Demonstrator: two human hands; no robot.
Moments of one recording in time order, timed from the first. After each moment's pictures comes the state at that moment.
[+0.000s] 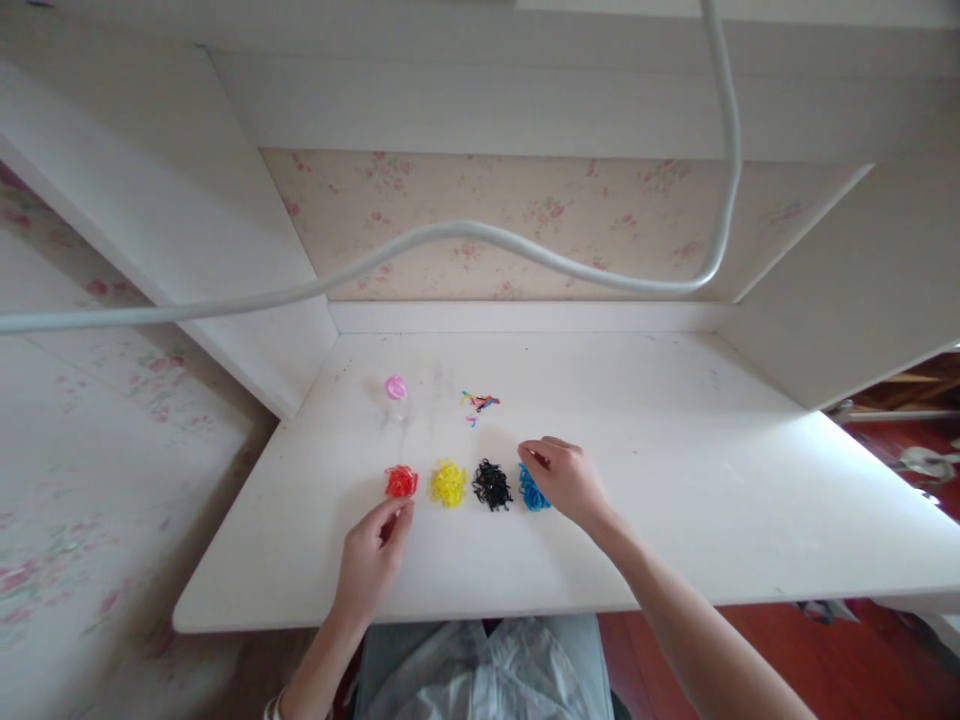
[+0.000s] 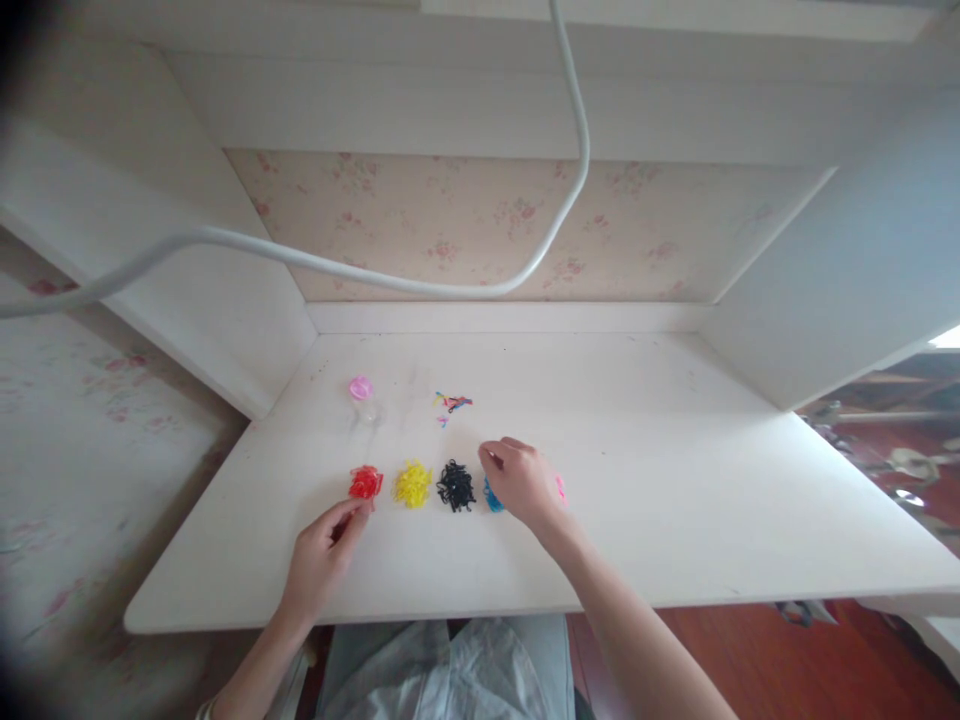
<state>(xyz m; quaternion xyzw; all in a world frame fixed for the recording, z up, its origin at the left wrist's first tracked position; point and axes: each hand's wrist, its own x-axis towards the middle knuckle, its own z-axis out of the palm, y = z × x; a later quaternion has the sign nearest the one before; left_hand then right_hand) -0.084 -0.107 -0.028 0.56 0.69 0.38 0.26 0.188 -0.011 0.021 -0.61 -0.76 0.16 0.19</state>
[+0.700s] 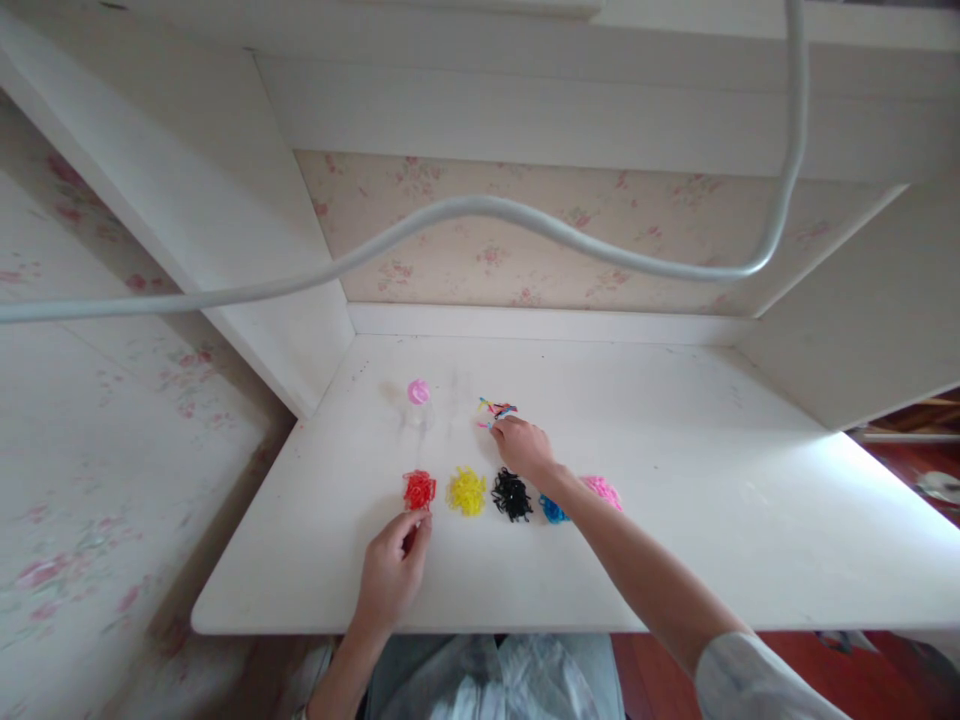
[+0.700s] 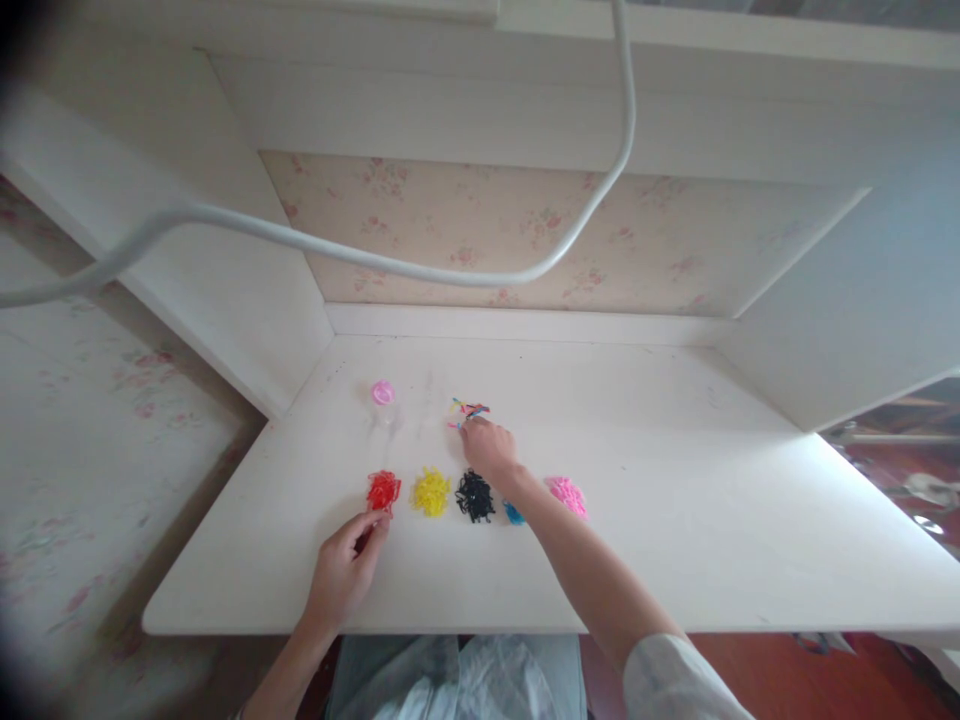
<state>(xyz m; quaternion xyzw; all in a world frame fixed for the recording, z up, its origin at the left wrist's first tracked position) -0.094 -0.107 -0.051 0.58 0.68 0.38 0.25 0.108 0.057 -0.006 -0.61 -0.78 0.12 0.02</state>
